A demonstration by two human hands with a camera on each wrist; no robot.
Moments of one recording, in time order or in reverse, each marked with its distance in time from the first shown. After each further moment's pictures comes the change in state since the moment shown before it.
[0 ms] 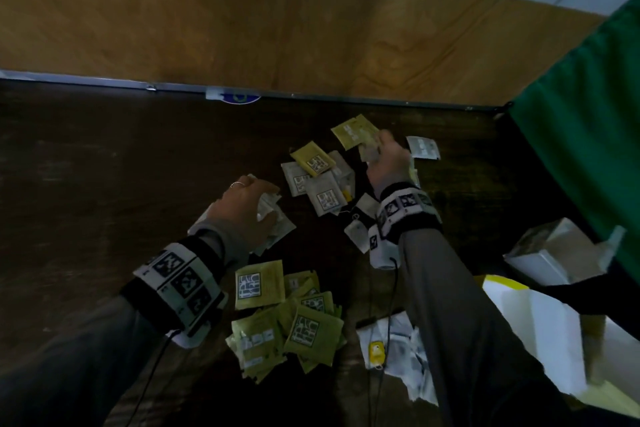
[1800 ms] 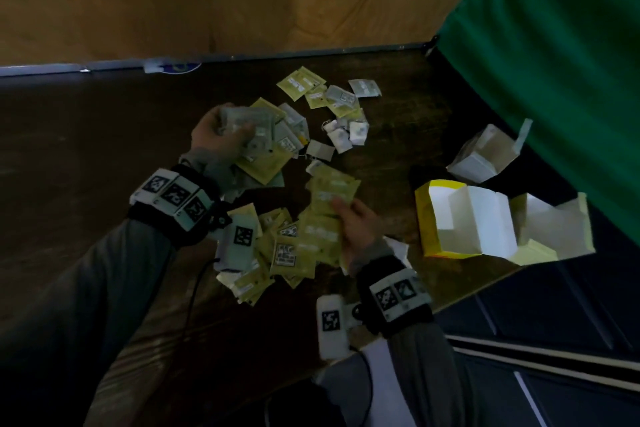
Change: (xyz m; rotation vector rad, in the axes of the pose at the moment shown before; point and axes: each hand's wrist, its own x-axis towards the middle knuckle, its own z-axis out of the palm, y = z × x) left_hand -0.008 0.051 0.001 -0.922 0.131 -0.227; right_hand -0.225 0.052 0.001 1.213 -0.132 0.658
